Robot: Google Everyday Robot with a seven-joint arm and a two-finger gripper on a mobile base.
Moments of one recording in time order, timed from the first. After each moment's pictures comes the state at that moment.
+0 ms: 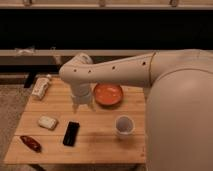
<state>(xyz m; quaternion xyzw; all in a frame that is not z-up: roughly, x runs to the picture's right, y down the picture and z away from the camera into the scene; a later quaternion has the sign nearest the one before) -0.103 0.102 0.703 -0.26 0.23 0.64 0.68</state>
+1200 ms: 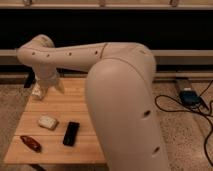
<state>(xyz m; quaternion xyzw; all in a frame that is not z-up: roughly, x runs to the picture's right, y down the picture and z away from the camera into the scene) -0.283 0.007 0.723 -0.26 0.16 0.62 0.72</state>
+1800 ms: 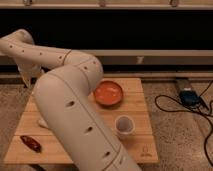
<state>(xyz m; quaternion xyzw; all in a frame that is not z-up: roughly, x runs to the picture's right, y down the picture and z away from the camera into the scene) -0.377 -0.030 0.796 -0.27 0.18 0.59 0.74</state>
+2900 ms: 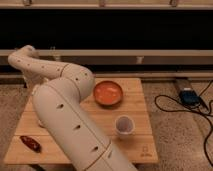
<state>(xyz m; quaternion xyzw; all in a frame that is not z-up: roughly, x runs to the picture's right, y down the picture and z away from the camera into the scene) -0.404 0.003 0.881 -0.25 0.13 0.62 0.73</state>
